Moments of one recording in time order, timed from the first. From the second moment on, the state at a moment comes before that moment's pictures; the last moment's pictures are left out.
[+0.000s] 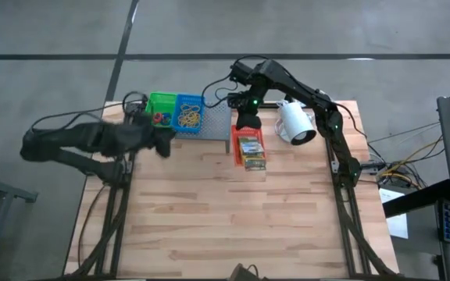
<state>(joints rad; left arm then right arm) -0.11 0.92 1.10 -0.78 -0.61 -0.80 -0.54 2.20 2.35 -1.53 -0.68 -0.45</state>
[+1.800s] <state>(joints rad) 0.16 1.47 1.31 -0.57 -0.12 -0.81 -0.53 2.20 2.35 -1.35 -0.67 -0.40</state>
